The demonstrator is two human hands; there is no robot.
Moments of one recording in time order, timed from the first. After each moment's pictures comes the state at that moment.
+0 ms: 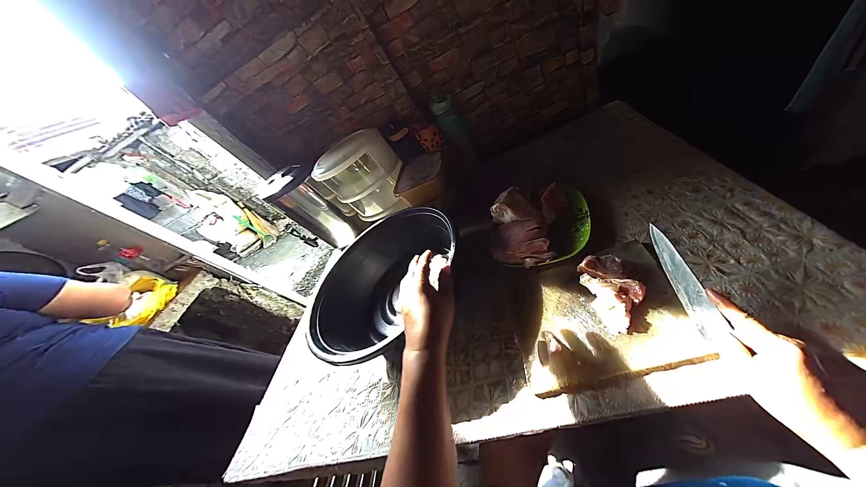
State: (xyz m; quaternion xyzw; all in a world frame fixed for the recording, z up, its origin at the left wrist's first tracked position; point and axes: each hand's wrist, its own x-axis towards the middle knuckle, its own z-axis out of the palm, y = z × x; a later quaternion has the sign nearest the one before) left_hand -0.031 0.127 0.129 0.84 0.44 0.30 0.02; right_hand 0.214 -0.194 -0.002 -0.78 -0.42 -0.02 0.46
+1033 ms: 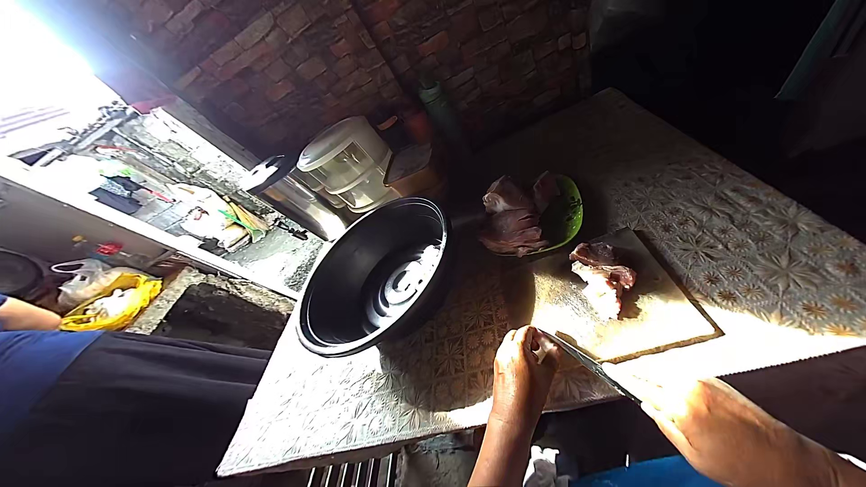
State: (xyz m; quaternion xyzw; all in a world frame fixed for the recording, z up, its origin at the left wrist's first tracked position) left_hand -0.013 -0.004 0.036 0.88 0.40 0.15 0.21; right_hand 0.143 -0.191 0.024 -0.68 -0.67 -0.04 0.30
